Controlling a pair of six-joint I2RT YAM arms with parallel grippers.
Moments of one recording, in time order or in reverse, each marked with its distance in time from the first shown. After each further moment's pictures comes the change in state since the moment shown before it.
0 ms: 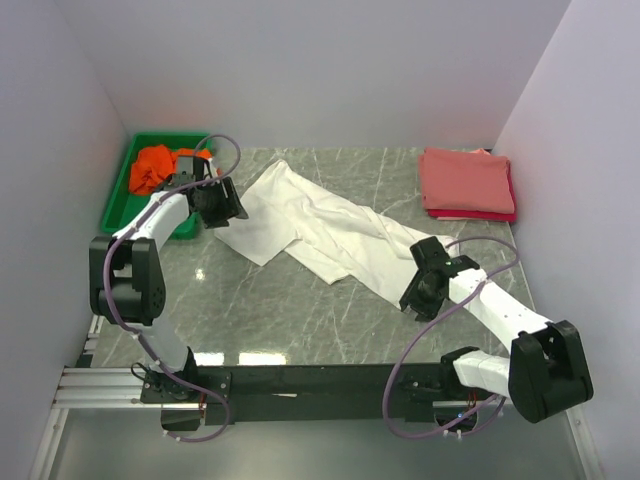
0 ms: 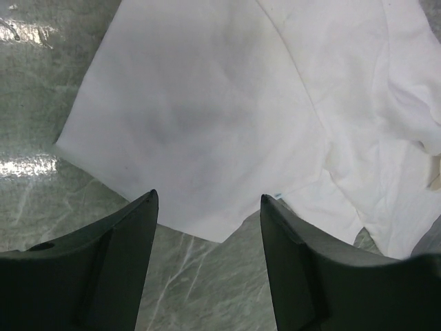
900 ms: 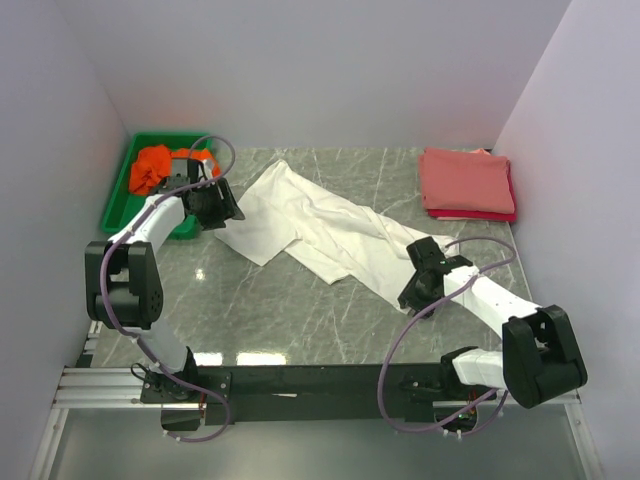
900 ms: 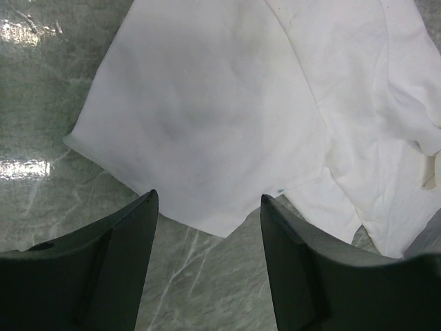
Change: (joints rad) left arm 0.026 -0.032 -0.034 0.013 0.018 0.002; right arm 0.000 0.073 -0.029 0.108 0.047 0.056
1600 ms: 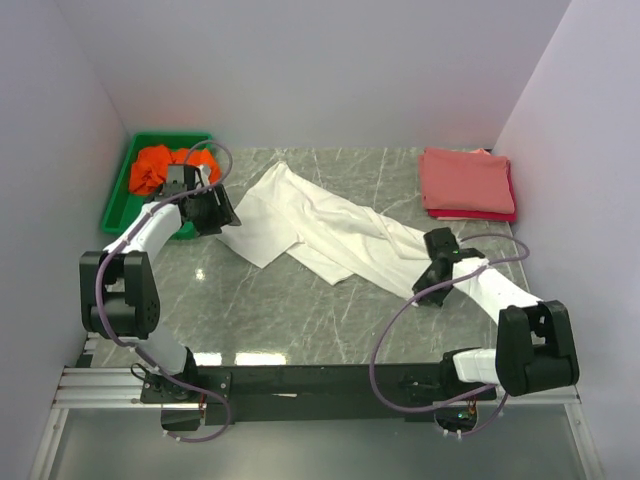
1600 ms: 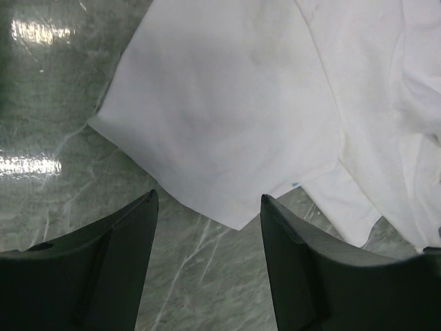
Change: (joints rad) left arm 0.011 -0.061 -0.062 0.001 -0.024 0.016; right arm -0.136 0.050 0.031 0.023 -0.014 -0.053
